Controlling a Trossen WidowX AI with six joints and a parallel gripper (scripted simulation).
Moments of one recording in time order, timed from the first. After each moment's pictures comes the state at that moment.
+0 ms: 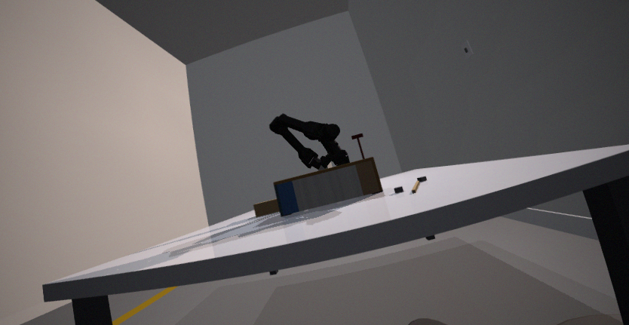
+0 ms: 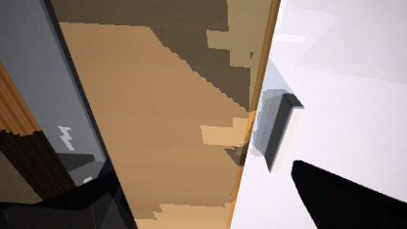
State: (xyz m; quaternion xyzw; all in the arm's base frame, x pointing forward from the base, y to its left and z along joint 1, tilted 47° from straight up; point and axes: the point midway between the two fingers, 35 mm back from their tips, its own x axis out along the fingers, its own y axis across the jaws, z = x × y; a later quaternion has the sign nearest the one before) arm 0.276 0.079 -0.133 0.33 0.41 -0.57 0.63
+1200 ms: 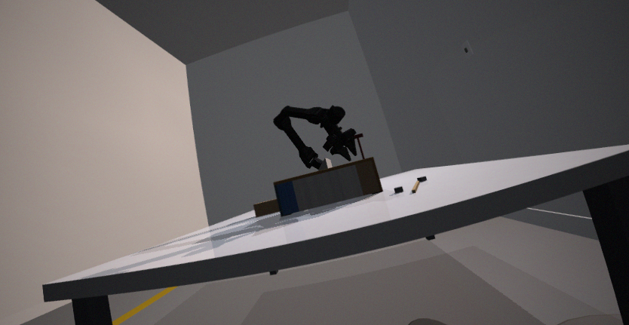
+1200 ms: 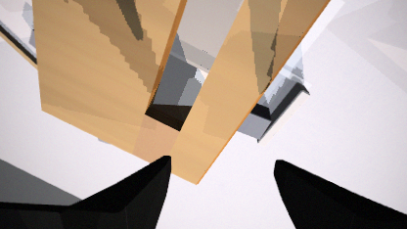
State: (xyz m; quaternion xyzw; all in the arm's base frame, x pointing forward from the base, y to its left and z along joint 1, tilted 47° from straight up) arm 0.270 0.146 -0.108 0.19 0.51 -0.45 0.70
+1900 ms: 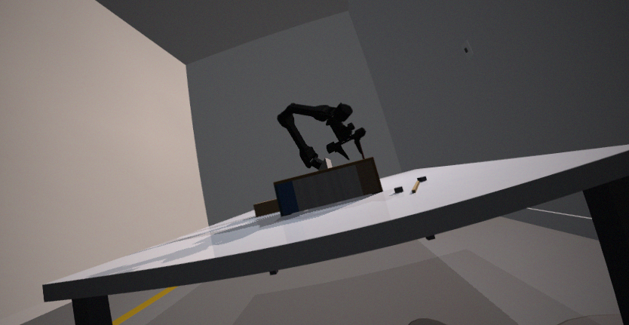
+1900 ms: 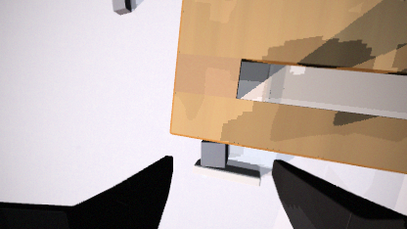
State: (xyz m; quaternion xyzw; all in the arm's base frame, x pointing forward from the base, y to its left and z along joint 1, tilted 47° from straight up) arm 0.257 0.160 -0.115 -0.29 0.64 -0.10 0.70
